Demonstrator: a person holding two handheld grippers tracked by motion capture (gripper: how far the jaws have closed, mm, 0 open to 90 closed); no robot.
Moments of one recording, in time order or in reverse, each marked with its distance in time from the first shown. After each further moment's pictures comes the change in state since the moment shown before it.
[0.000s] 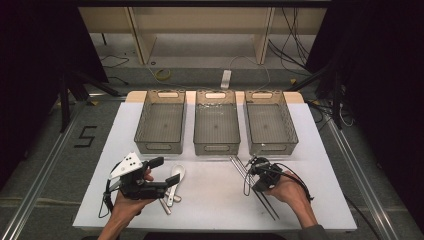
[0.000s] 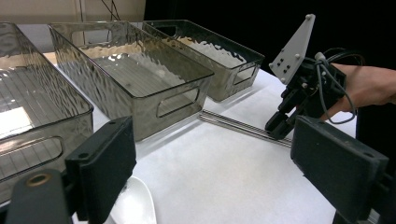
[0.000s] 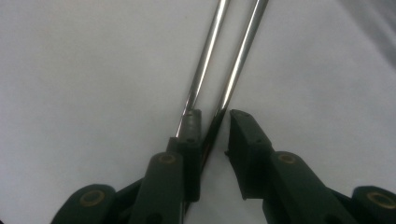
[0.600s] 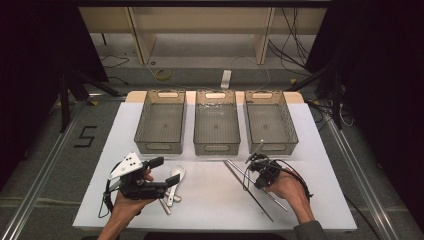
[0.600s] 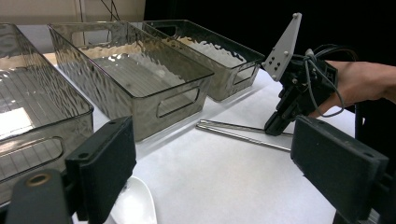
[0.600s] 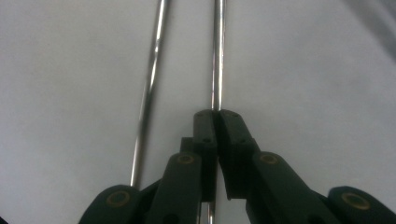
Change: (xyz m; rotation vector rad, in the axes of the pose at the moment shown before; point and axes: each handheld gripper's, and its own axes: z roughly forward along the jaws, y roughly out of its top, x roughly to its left) left arm 0.000 0.000 0.000 0.001 0.000 0.004; right arm -0.008 0.008 0.001 0.052 0.029 0.042
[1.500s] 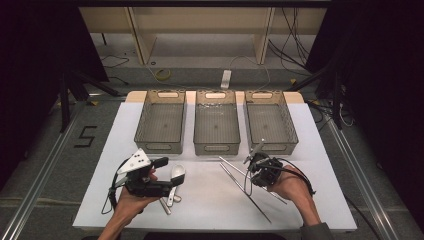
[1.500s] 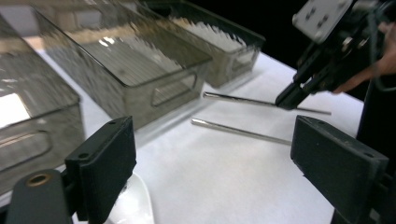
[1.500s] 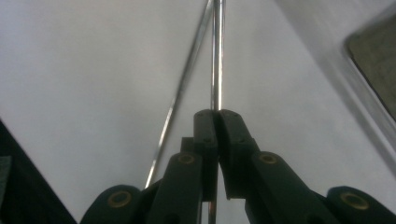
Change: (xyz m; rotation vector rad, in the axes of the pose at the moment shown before) left arm -0.001 0.004 0.019 0.104 -0.019 0.011; right arm 0.020 -0.004 -0.040 -0.139 -0.024 -0.172
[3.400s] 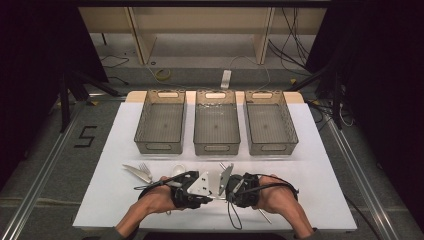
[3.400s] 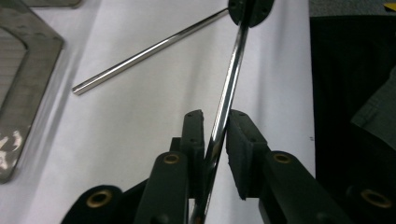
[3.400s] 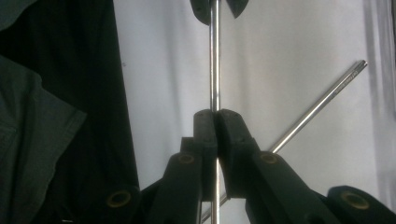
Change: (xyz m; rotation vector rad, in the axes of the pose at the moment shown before) left arm -0.060 -0.003 0.082 0.509 -0.268 0.640; right arm 0.079 0.025 -0.017 -0.003 0.066 -0.480
